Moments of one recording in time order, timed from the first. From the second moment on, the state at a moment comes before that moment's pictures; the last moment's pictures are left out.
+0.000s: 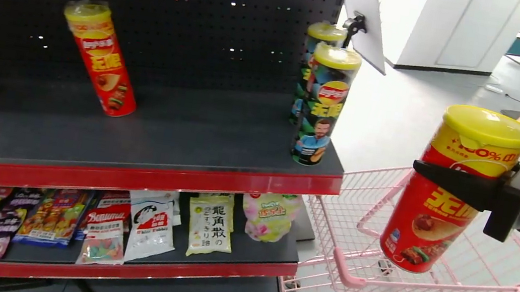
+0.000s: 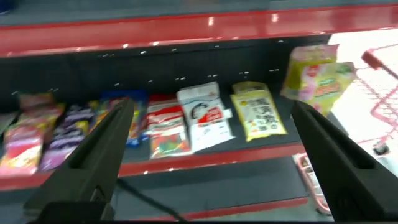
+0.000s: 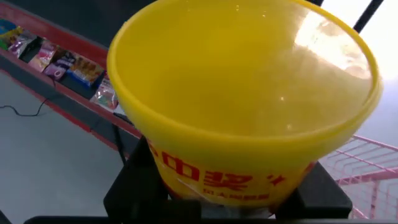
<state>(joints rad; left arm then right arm) 0.00 0.00 0.00 0.00 0.01 0.00 0.43 1.23 -0.79 -0.26 0.18 -0.12</state>
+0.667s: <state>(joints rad) 0.00 0.00 0.00 0.00 0.01 0.00 0.44 1.15 -0.63 -0.40 0.19 -0.12</state>
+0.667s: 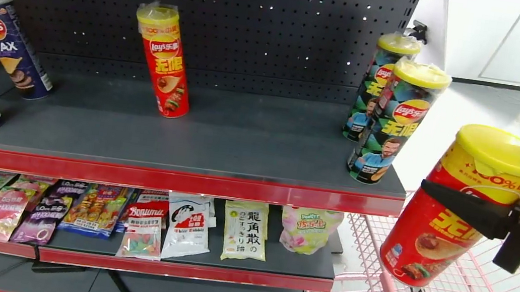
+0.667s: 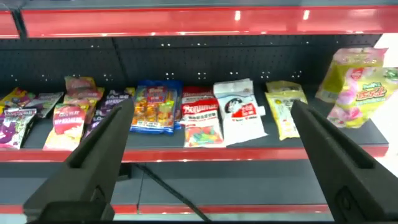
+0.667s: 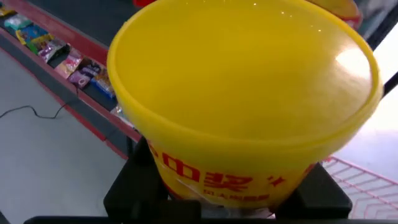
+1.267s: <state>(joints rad) 0.00 0.00 0.00 0.00 0.01 0.00 0.52 1.15 -0.58 -0.49 0.24 -0.17</state>
